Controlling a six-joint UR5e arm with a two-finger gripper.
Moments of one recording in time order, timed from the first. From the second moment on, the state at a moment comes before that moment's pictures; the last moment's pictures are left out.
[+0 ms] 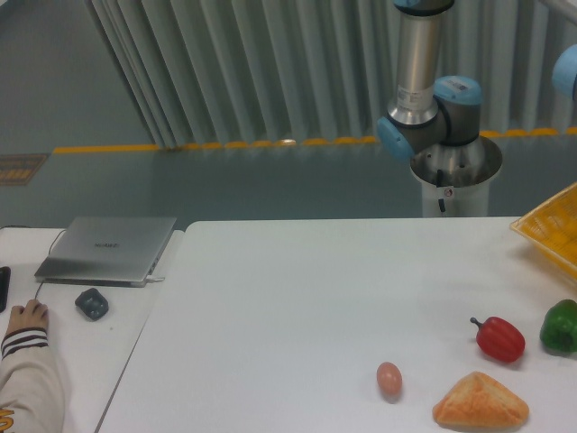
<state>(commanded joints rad) 2.81 -1.72 -1.64 -1.34 1.63 1.41</state>
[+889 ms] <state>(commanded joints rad) 2.86 -1.72 -1.77 -1.27 1.67 0.96</state>
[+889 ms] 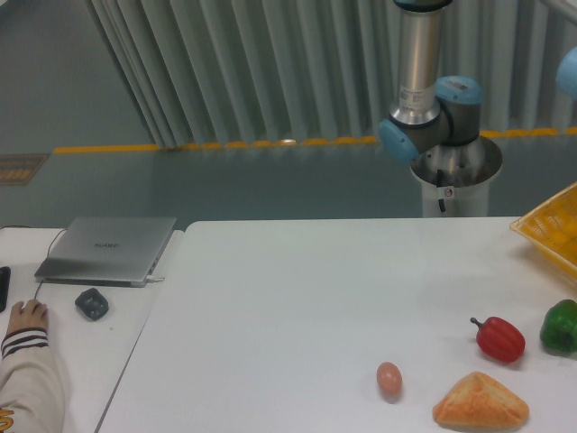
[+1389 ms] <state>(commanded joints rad) 2.87 -1.72 -1.83 -1.25 1.77 0.97</state>
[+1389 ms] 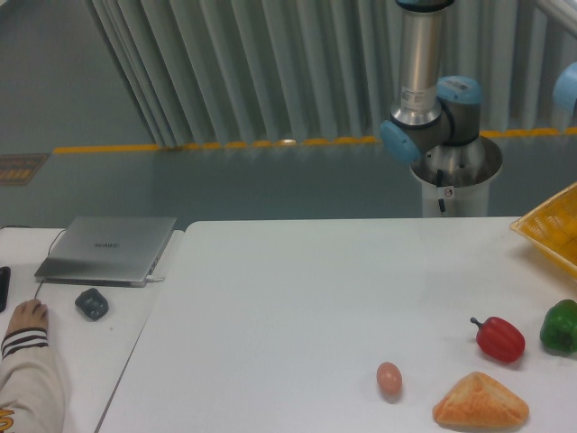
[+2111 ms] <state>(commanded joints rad) 2.87 -1.73 -1.86 -1.25 1.78 0.96</state>
